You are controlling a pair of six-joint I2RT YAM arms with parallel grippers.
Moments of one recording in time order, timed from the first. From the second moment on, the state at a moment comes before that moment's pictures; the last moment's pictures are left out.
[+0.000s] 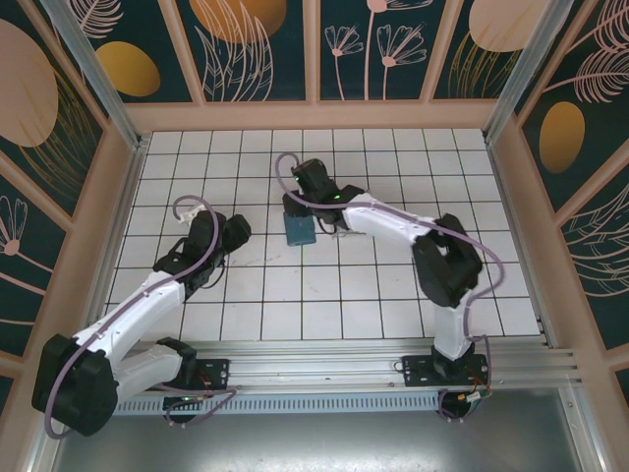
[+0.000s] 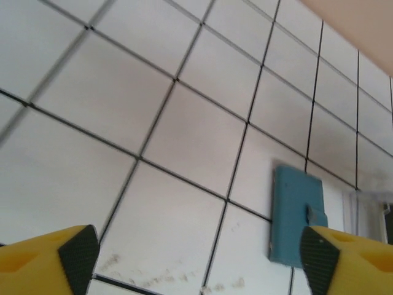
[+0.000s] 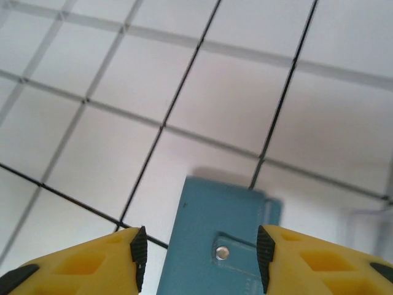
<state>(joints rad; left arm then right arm) -0.42 1.07 0.63 -0.25 -0.28 -0.86 0.77 1.88 1.48 -0.32 0.13 0.35</state>
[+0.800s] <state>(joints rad) -0.27 0.98 0.21 0.52 -0.88 -0.37 -0.01 1.13 0.35 0.48 0.46 0.31</state>
